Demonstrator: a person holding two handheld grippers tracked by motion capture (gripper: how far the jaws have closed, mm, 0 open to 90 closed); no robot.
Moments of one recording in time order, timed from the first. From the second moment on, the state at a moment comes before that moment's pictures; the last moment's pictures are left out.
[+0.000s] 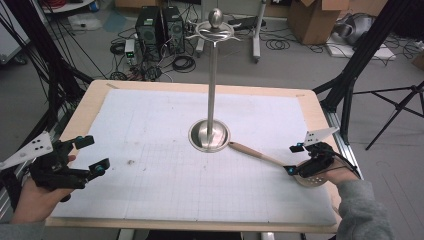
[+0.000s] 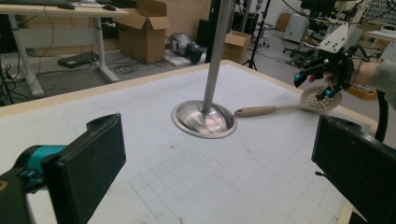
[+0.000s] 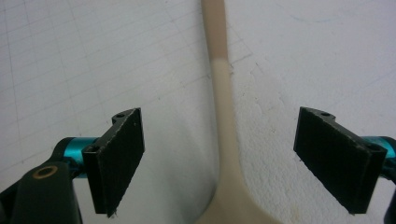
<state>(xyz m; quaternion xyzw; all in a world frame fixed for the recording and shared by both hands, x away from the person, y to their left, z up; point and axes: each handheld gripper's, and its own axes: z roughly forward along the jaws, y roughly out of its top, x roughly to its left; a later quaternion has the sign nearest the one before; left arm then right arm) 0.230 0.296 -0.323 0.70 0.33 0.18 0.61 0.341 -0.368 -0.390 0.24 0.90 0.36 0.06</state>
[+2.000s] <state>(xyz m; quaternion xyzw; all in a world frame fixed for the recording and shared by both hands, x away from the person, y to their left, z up) 0.228 0.302 -0.330 0.70 0.34 0.18 0.60 0.361 -0.346 -0.400 0.22 0.94 0.26 0.04</state>
